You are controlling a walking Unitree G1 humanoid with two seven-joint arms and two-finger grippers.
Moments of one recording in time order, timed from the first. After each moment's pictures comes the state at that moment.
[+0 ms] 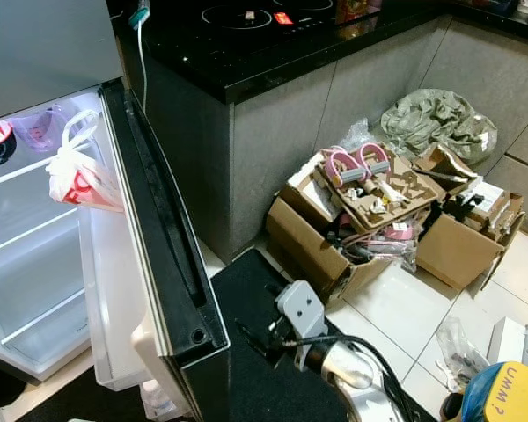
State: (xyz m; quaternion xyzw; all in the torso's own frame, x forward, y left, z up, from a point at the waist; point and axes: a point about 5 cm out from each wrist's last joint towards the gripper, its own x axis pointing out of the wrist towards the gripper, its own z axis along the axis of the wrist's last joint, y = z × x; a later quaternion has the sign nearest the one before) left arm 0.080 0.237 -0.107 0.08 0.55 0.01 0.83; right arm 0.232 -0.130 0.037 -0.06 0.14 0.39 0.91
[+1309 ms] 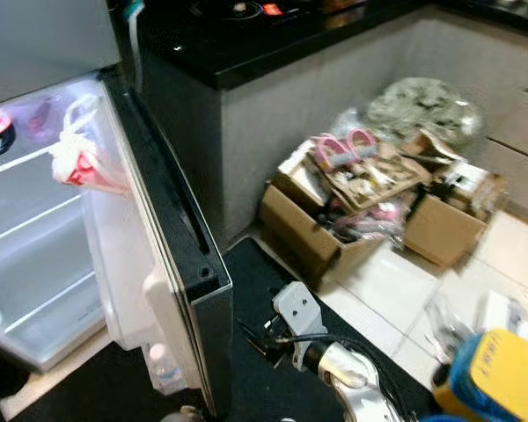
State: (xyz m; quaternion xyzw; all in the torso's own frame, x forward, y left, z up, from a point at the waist) left arm 0.085 0.237 -0.107 0.08 0.55 0.02 0.83; right arm 0.237 -0.135 0.028 -0.07 0.16 0.35 0.92
